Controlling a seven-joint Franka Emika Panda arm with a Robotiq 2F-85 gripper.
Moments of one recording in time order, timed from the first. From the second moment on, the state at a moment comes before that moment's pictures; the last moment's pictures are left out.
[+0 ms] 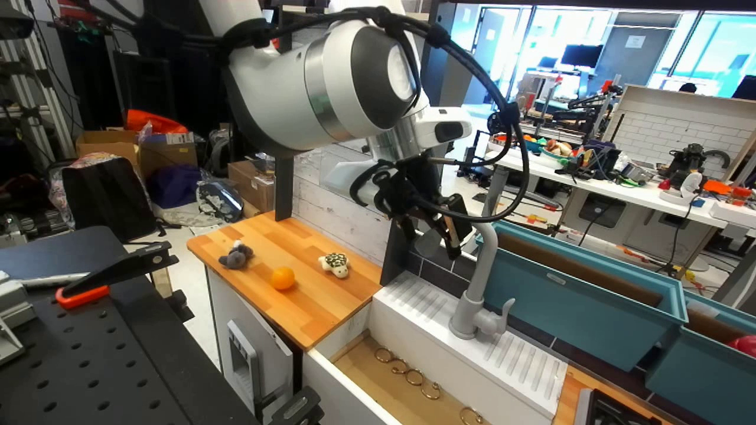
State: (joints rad) arm 0.44 0.80 -0.48 -2.02 -0.21 3.05 0.49
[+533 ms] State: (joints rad) arm 0.56 0.87 -0.56 -2.01 -0.05 3.17 0.45
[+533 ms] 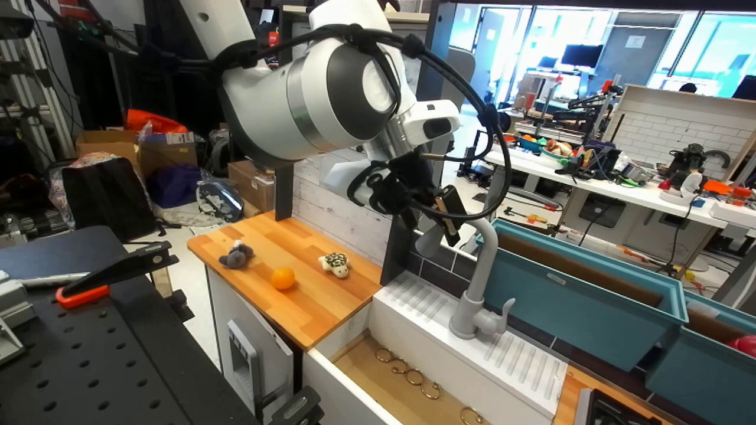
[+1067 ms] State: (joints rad) arm 0.57 0.89 -0.58 -2.00 0.07 3.17 0.43
